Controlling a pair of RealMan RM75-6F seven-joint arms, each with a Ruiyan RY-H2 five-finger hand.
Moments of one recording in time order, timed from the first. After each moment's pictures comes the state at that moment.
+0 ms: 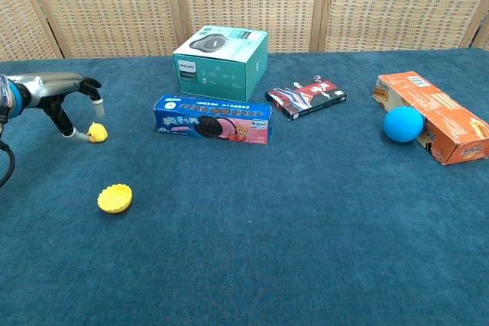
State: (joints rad) left arm -0.80 -1.58 -0.22 -1.01 0.88 0.64 0.30; right arm 0.00 -1.05 0.17 -1.62 -1.23 1.46 0.00
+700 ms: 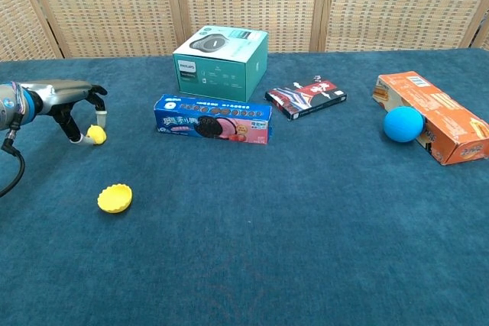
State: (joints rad) left arm -0.83 -1.63 -0.19 -0.93 0.84 0.63 0.34; right arm 0.00 -1.06 0.18 -1.61 -1.21 1.45 0.00
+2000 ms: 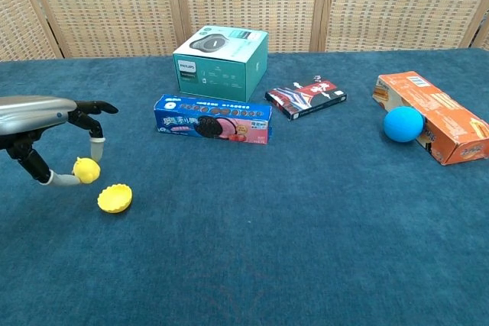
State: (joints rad) left arm -0.64 -1.32 -0.04 -1.64 1.15 0.90 0.31; right arm -0.02 -1.03 0.17 -1.61 -1.25 1.48 0.07
